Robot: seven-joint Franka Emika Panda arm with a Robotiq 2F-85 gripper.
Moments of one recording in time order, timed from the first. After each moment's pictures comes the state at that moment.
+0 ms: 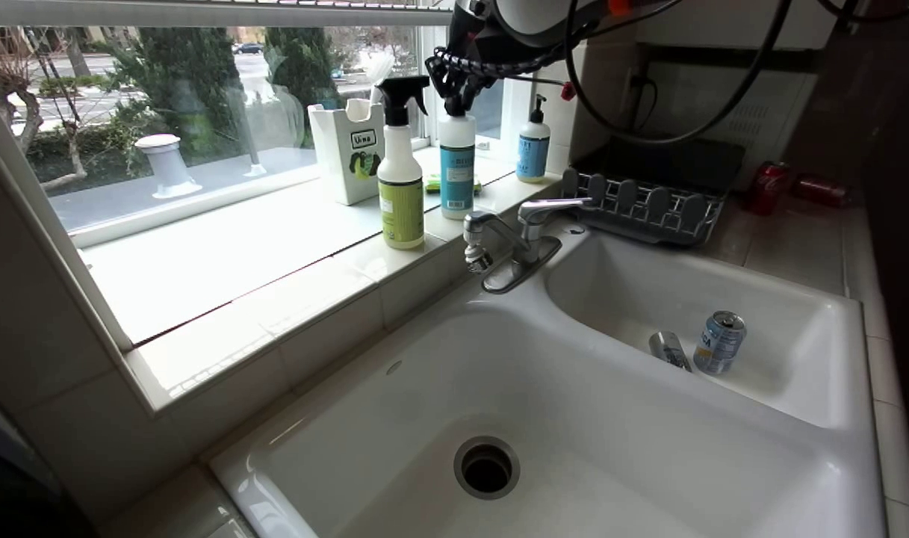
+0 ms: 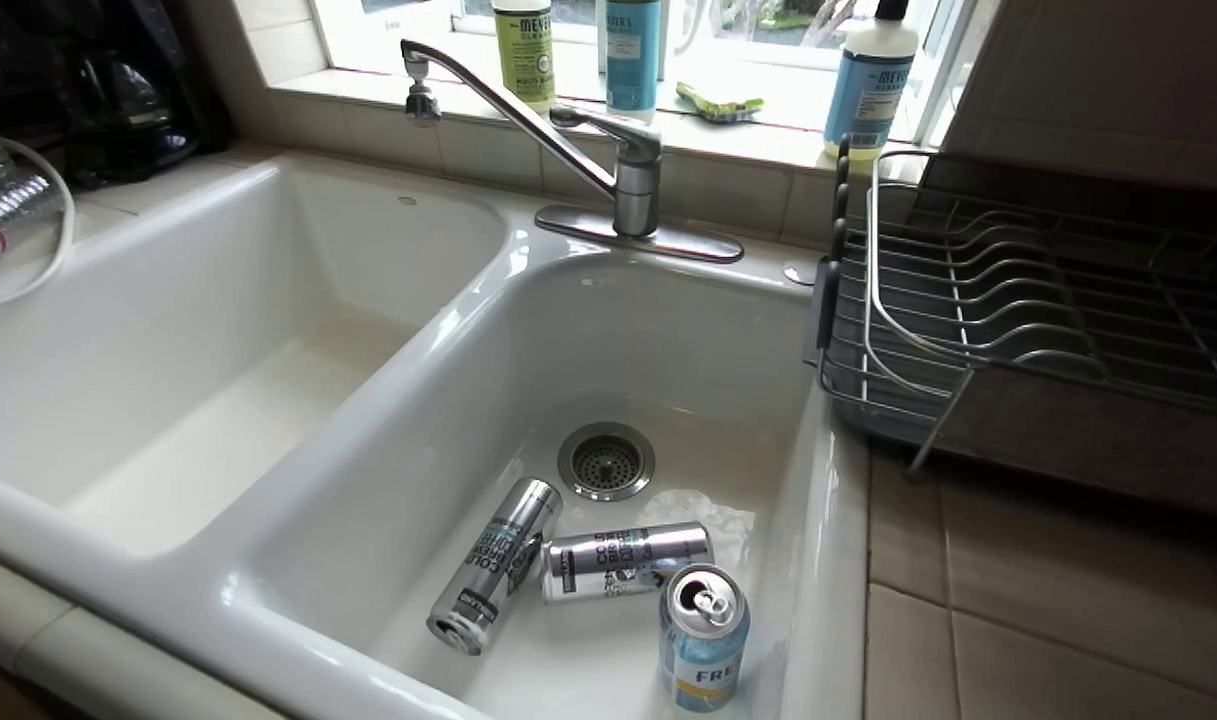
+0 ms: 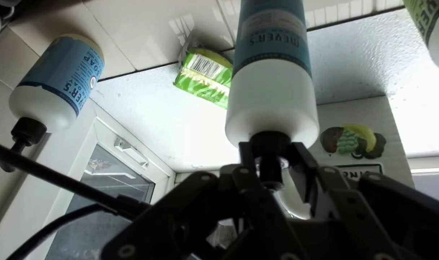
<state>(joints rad) 0.14 0.41 -0.09 -1.27 -0.37 2.22 0.48</state>
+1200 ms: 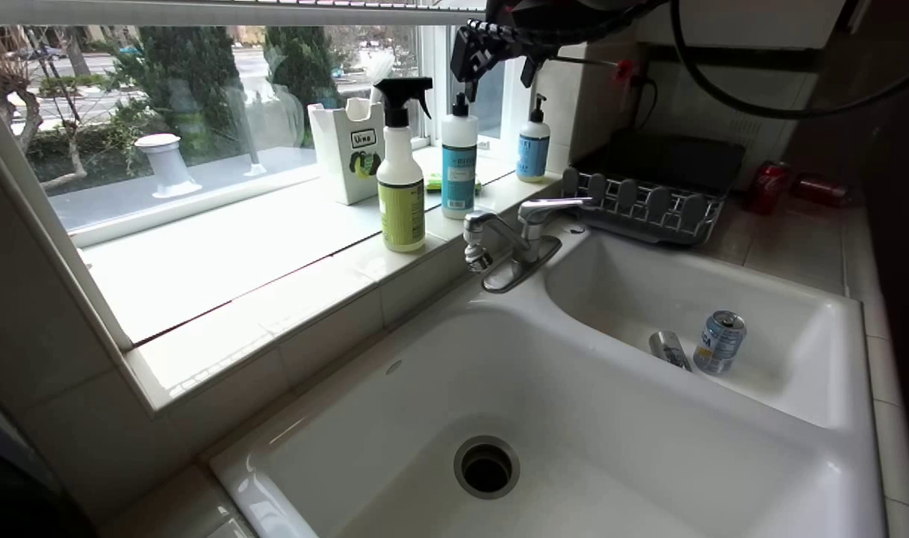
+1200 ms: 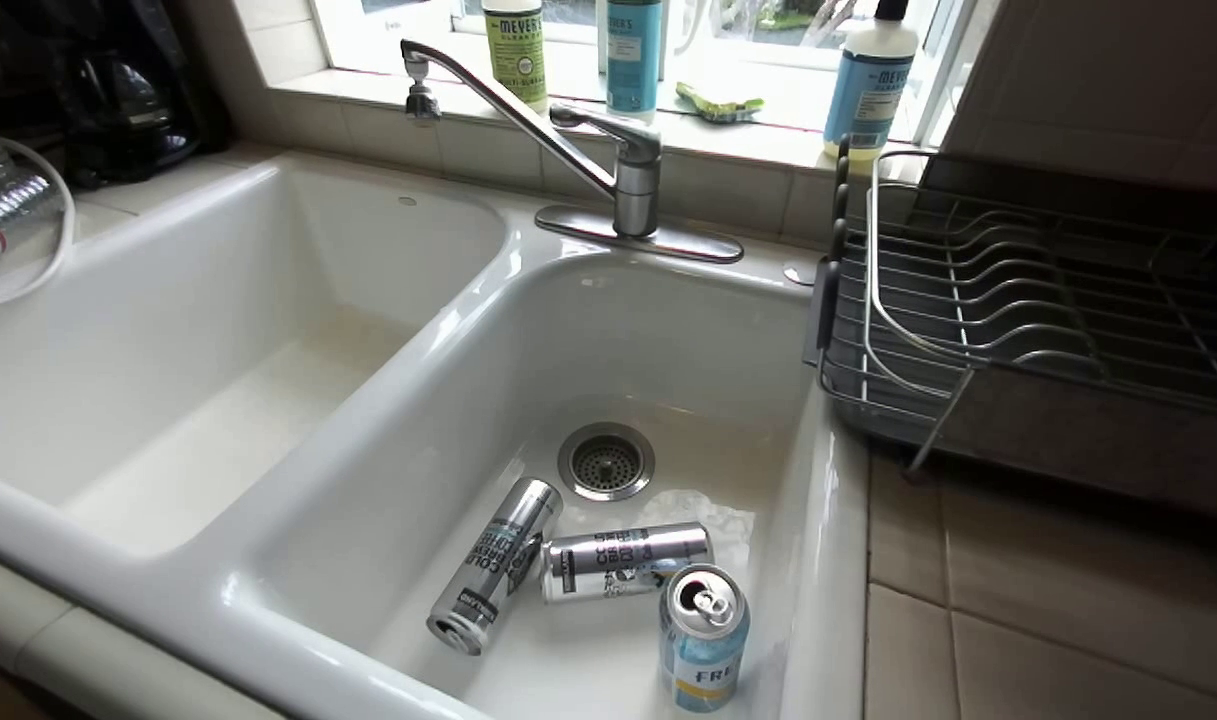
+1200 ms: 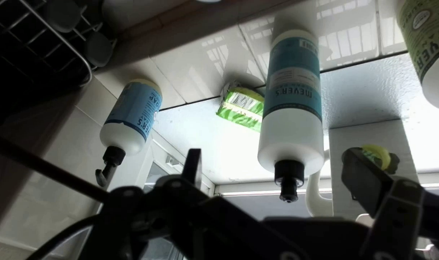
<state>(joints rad) 0.20 0.17 -0.09 -1.51 -0.51 2.12 0.65</state>
